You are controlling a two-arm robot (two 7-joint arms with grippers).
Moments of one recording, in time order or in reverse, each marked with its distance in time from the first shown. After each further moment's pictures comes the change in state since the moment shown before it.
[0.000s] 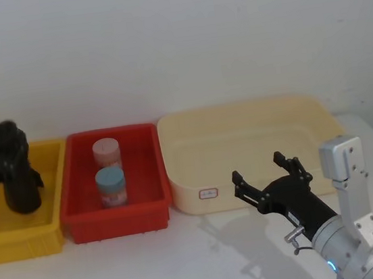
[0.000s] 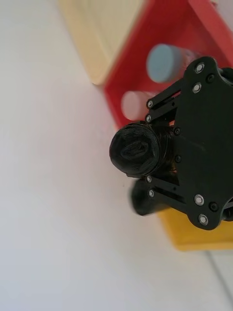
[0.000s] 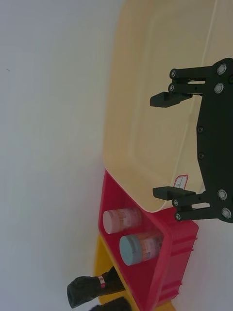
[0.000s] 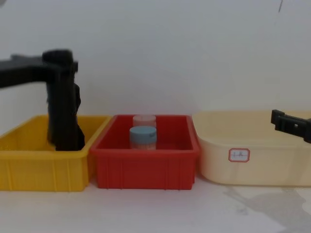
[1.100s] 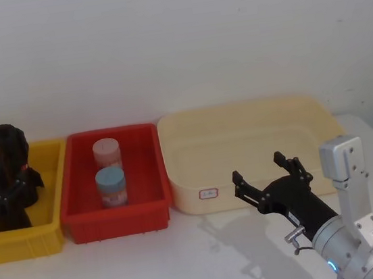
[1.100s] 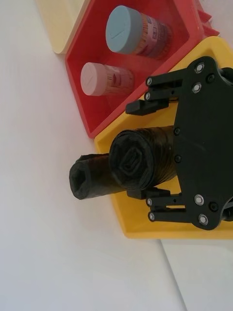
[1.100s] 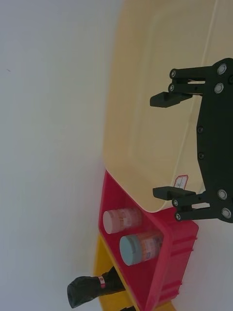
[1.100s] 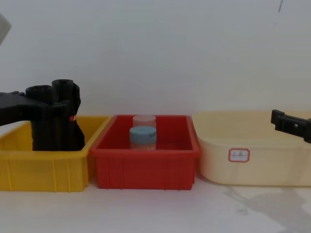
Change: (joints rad) left arm 0.055 -0.003 0.003 0.053 0.016 0.004 0.090; right arm 0.000 0.000 0.000 0.000 0.000 0.000 0.000
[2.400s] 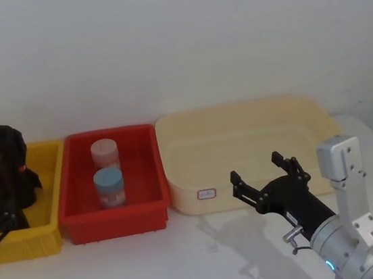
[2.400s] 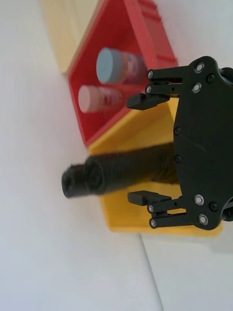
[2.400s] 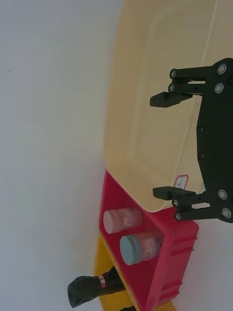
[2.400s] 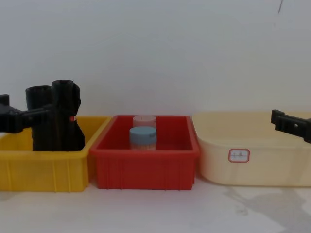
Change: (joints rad) left arm 0.278 0.079 -0.072 -0.280 -0.058 -0.041 0.105; right arm 0.000 0.000 0.000 0.000 0.000 0.000 0.000
